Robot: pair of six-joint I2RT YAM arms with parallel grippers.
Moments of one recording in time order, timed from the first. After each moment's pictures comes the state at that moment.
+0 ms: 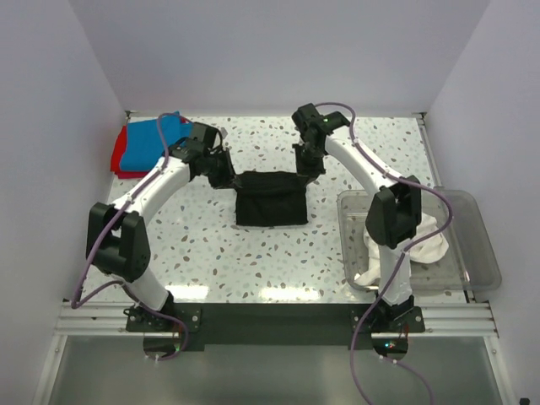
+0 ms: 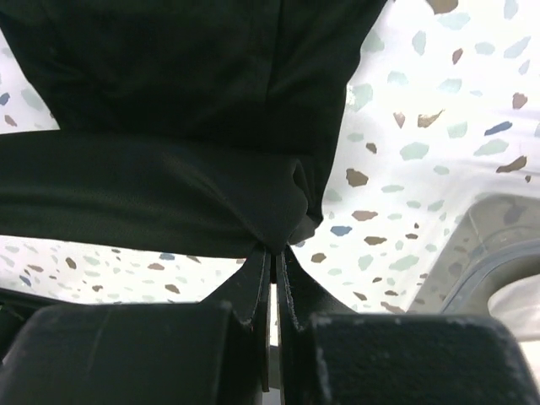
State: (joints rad) left arm -0.33 1.64 1.32 -0.64 0.31 -0.59; right arm 0.49 2.04 1.97 -1.21 -0.03 0.44
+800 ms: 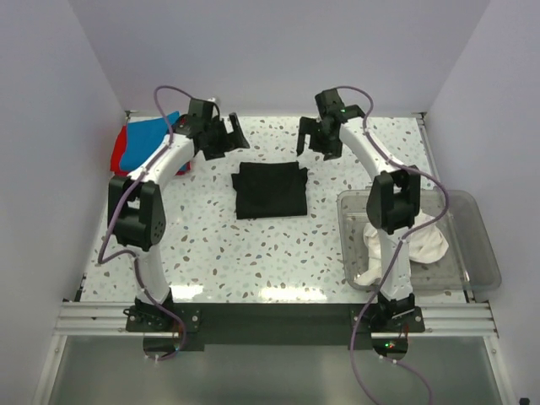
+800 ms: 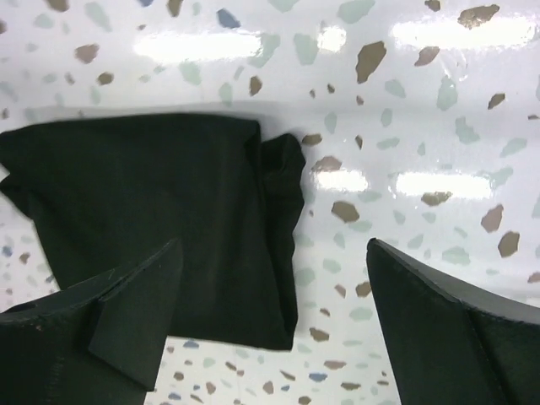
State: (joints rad) left arm -0.24 1.99 1.71 -0.50 0.21 -0.54; right arm 0.32 2.25 2.13 -0.95 -0.02 0.43
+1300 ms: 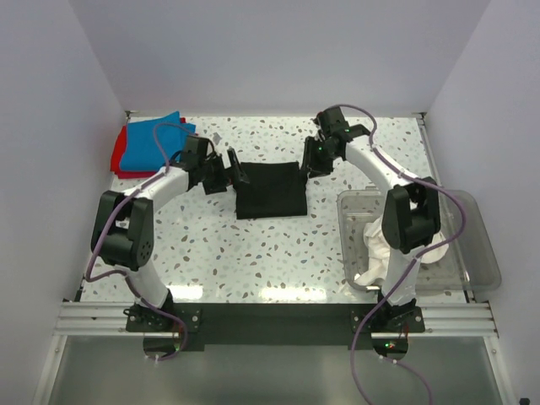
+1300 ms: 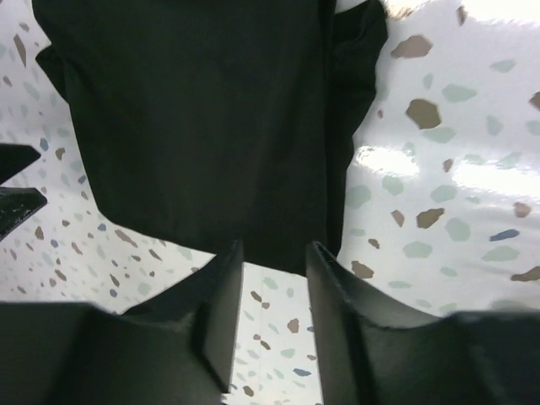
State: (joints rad) left arm -0.24 1.75 1.15 -0.27 0.35 -0.55; right arm 0.35 1.94 1.69 -0.78 -0.18 0.45
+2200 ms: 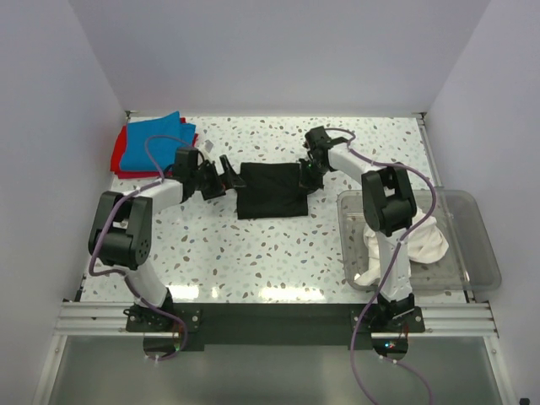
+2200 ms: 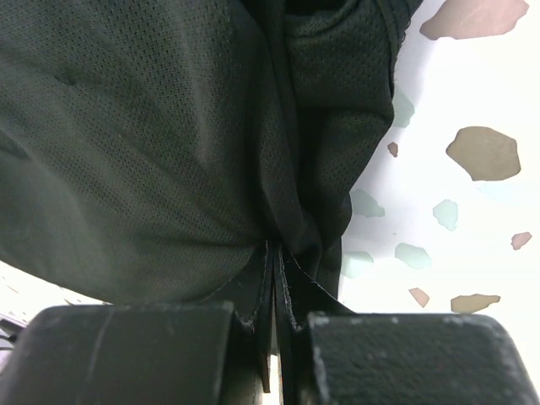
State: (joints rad) left arm -0.17 1.73 0.97 0.01 0.48 -0.57; right arm 0.37 2.19 1.67 -0.75 -0.25 0.47
